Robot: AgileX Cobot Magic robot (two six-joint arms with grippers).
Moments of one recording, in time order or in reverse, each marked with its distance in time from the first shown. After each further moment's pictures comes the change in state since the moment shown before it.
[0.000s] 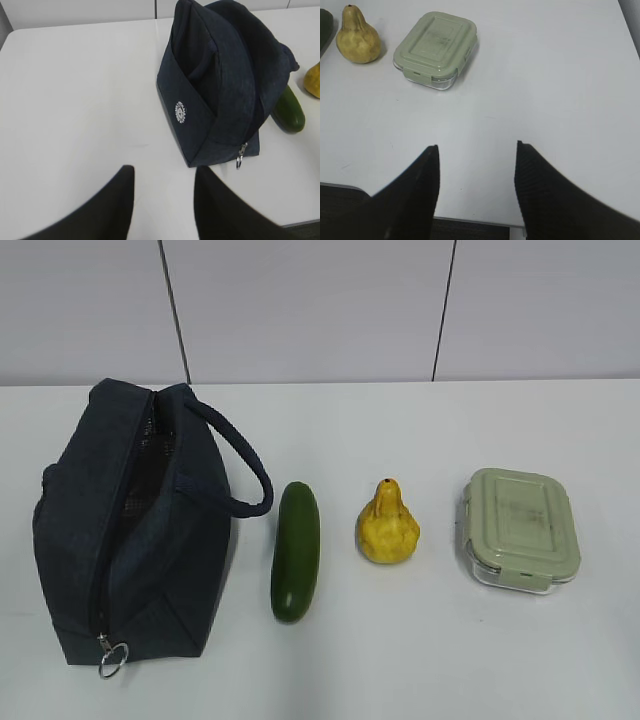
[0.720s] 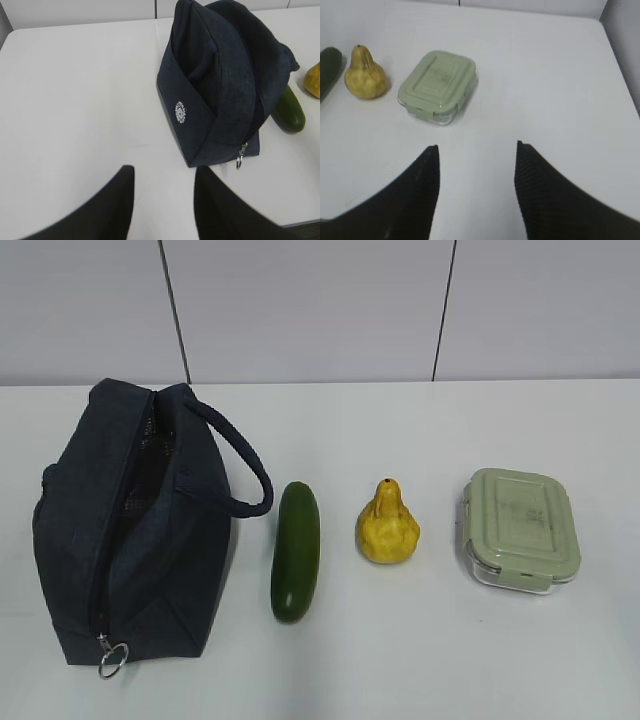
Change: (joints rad) left arm 0.000 0.000 0.000 0.000 0.000 0.000; right arm 0.000 0.000 -0.028 0.000 -0.068 0.000
